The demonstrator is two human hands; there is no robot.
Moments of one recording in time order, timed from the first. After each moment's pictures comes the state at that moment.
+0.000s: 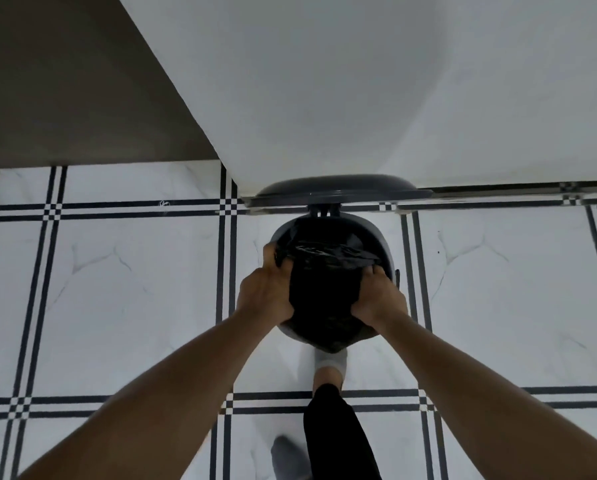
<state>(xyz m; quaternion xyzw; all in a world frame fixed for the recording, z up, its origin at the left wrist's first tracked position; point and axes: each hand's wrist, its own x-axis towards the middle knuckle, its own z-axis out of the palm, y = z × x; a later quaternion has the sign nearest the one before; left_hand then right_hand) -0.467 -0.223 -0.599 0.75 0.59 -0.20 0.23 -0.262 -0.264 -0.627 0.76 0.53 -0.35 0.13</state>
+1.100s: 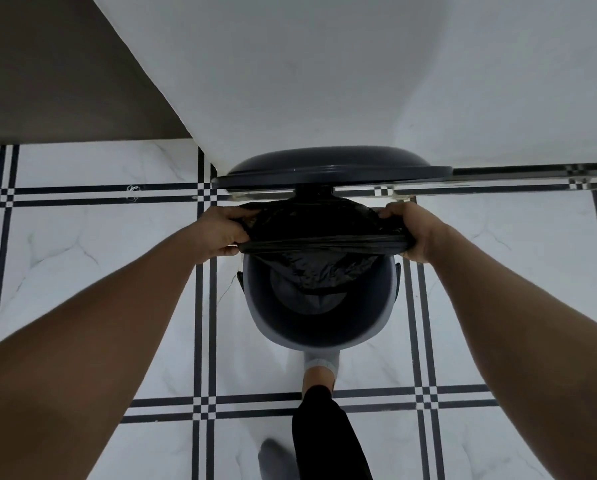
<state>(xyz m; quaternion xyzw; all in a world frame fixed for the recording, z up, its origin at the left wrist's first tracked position) -0.512 -0.118 -0.651 0.38 0.67 0.03 0.63 -0.172 -0.163 -0.657 0.72 0.07 -0.65 -0.22</state>
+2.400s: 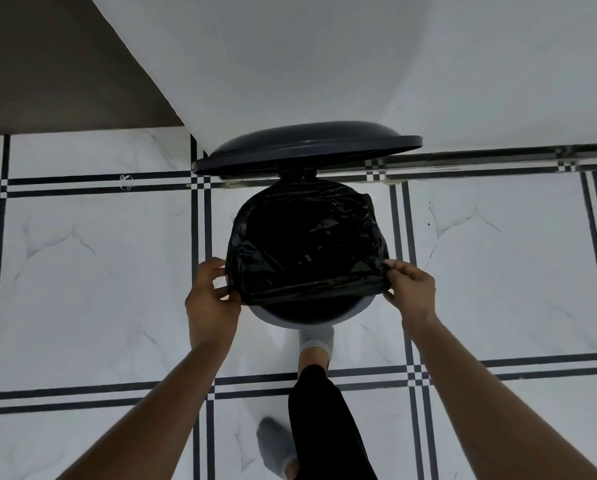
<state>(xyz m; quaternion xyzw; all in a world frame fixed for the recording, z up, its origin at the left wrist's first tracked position) -0.503 -0.293 -0.660 0.39 0.77 0.26 0.44 -0.199 -0.315 -0.671 0.78 0.07 -0.50 -0.37</state>
